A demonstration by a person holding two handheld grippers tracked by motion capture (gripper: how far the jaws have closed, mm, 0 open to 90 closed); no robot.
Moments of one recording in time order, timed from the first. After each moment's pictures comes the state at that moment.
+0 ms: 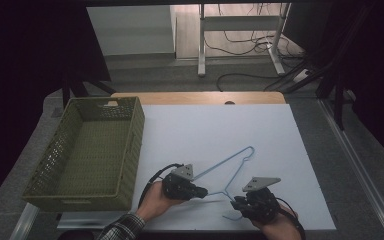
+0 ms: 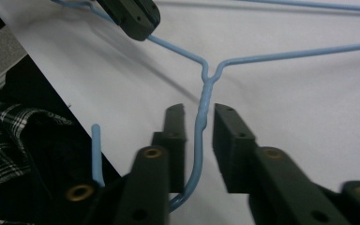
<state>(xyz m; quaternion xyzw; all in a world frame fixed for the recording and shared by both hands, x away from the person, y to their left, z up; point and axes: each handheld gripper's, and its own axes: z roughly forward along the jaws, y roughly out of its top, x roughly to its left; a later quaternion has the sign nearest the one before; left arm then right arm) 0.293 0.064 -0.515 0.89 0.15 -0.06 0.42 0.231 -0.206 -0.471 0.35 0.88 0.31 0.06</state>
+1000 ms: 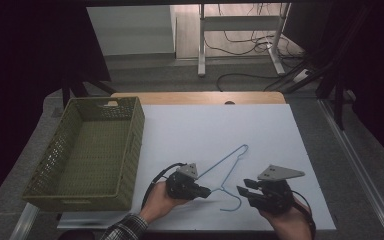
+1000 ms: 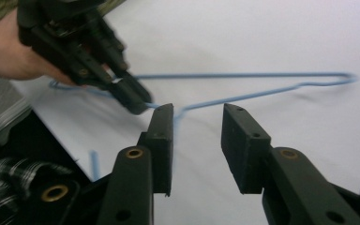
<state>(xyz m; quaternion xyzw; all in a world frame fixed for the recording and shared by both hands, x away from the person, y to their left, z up) 0.295 0.055 -0.509 0.89 0.18 -0.08 0.41 0.229 -0.222 -0.417 0.37 0.83 0.39 0.13</state>
